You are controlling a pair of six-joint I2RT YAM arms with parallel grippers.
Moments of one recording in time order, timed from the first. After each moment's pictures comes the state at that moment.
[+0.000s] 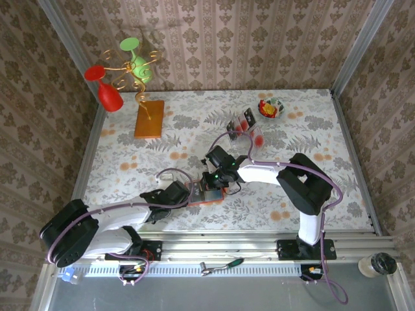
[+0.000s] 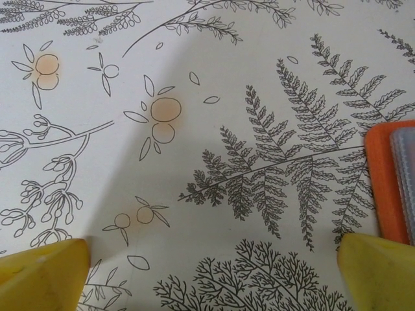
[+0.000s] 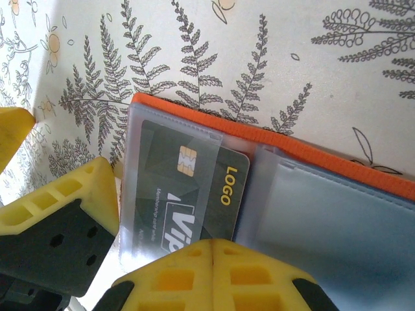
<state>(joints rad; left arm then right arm) -0.91 1.21 0.37 -0.29 -0.50 -0.83 0.79 1.87 1.09 -0.25 -0.37 0.62</state>
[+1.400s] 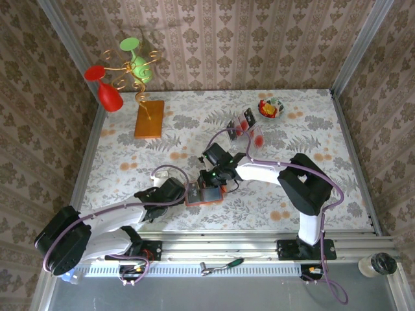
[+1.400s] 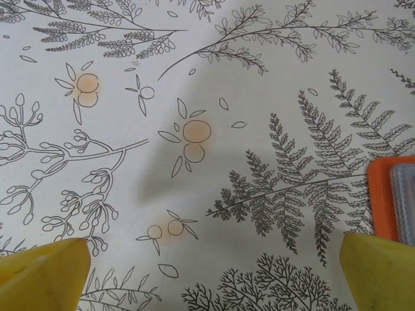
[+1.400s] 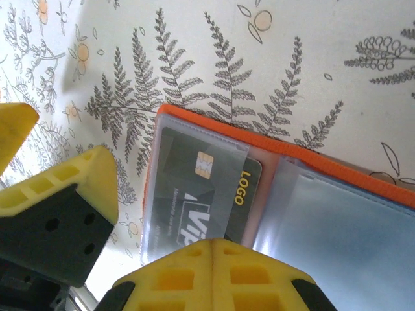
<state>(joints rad) -0.86 1.13 0.38 -0.34 -0.49 -0.82 0.80 1.87 1.14 -0.30 -0.37 0.62</state>
